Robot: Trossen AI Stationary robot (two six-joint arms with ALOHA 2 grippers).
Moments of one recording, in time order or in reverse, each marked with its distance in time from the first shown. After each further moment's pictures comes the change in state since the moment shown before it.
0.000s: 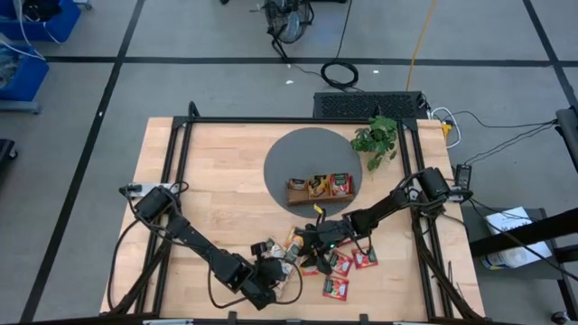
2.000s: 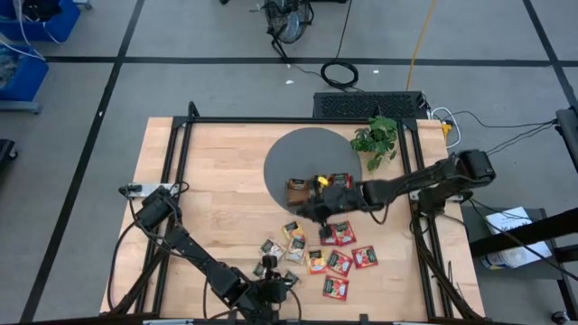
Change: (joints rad) left arm -0.079 0.058 0.110 0.205 -0.239 0.371; right arm -0.170 -0.428 0.117 -0.557 0.309 -0.787
